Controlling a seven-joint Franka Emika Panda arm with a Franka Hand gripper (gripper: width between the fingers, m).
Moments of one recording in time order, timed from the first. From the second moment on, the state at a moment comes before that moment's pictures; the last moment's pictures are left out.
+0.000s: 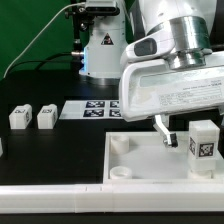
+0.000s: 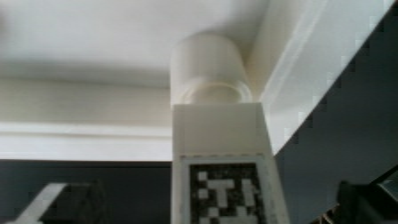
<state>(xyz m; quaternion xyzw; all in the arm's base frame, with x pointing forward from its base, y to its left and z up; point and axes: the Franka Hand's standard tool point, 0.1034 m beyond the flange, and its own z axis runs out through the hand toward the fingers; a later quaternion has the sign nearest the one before) 0.615 0.116 0.071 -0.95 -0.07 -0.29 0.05</state>
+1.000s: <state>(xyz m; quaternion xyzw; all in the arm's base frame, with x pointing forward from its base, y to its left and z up) 0.616 0.125 0.094 -0.99 -0.08 -0.01 0.09</state>
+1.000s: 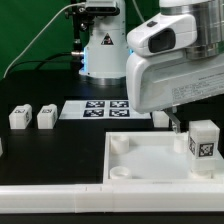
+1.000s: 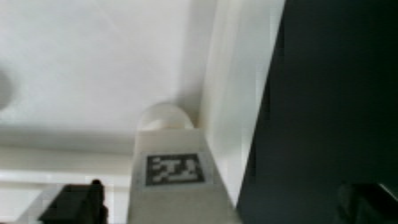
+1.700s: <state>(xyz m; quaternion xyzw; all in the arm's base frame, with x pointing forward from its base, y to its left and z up) 0.624 0.120 0.100 -1.00 0.00 0.00 0.08</state>
